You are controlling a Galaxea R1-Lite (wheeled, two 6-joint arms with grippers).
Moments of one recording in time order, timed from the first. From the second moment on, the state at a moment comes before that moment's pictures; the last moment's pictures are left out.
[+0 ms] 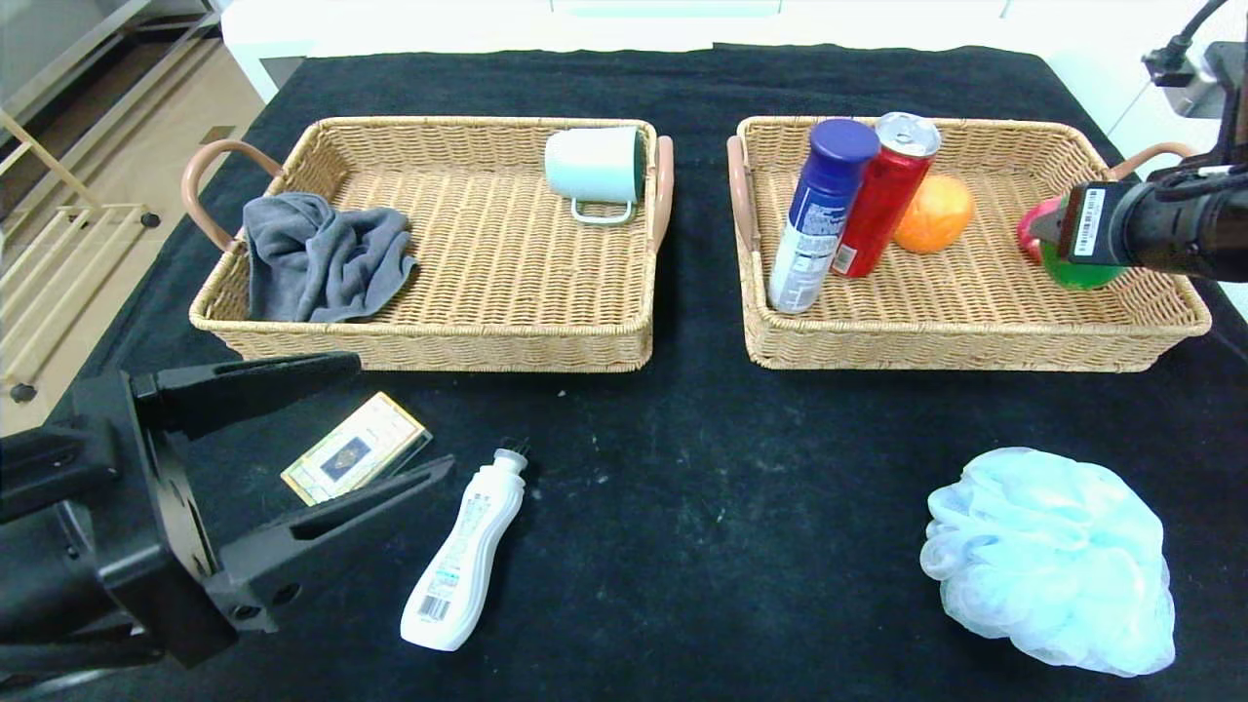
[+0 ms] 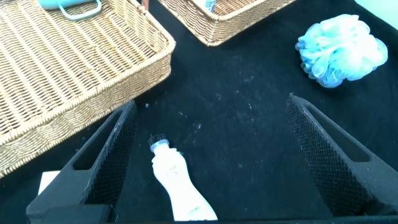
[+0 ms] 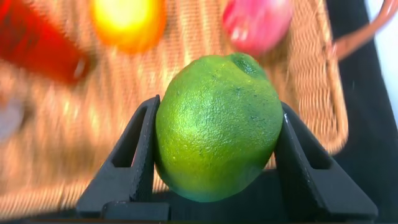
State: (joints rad) left arm -0.49 1.06 -0.61 -0.43 -0.26 0.14; right arm 0.23 1.62 -1.48 0.15 -0.44 0.13
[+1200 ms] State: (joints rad) left arm -0.49 1.04 -0.62 -0.43 -0.25 0.15; right arm 0.22 1.75 -1.55 0.08 -0.44 0.11
